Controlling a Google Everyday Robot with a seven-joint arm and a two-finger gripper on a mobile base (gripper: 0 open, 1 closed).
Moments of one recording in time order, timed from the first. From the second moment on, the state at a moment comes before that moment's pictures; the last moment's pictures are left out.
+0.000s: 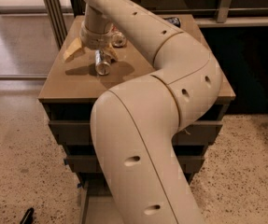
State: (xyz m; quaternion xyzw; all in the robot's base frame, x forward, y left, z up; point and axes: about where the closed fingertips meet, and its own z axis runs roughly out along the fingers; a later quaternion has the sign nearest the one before) arm 0.757 0.136 0.816 -0.19 0.97 0.14 0.11
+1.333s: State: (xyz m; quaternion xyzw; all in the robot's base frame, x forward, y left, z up) arm 0.760 0.139 0.809 -0.20 0.96 0.15 0.10
